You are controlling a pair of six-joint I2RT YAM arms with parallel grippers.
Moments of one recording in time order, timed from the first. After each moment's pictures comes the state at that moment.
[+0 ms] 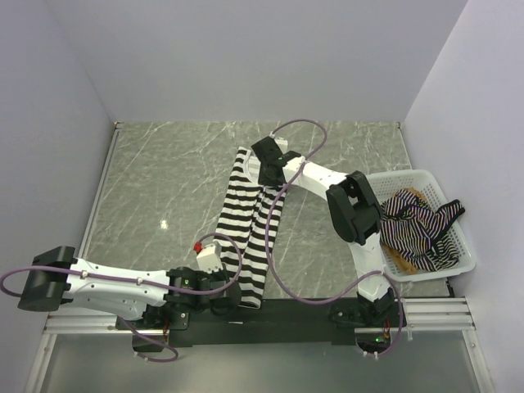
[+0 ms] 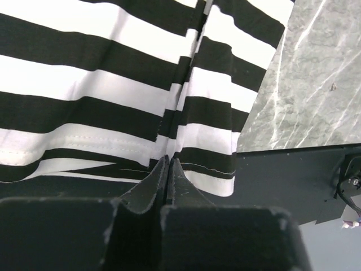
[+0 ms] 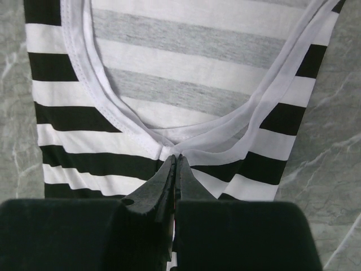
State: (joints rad) left arm -1.53 1.06 0.53 -0.63 -0.55 -1.68; right arm 0.63 2.15 1.65 -0.49 0.27 0.67
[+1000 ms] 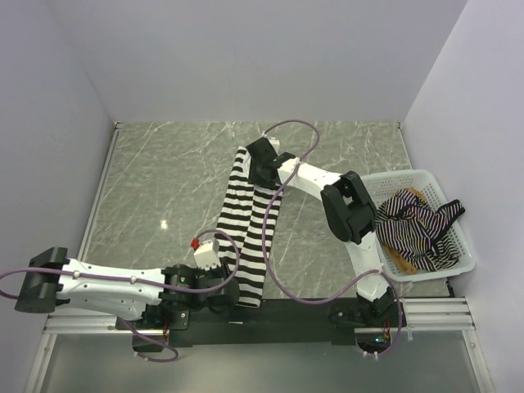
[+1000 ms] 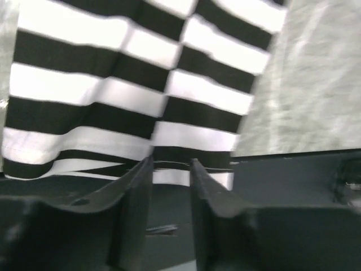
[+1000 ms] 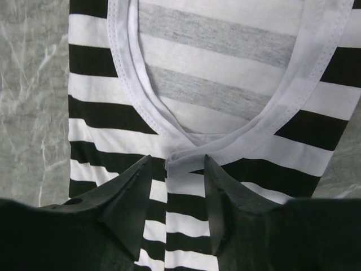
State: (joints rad) left arm -1.53 1.04 0.55 -0.69 -0.58 -1.68; right arm 0.65 2.19 1.70 -0.43 0.22 0.66
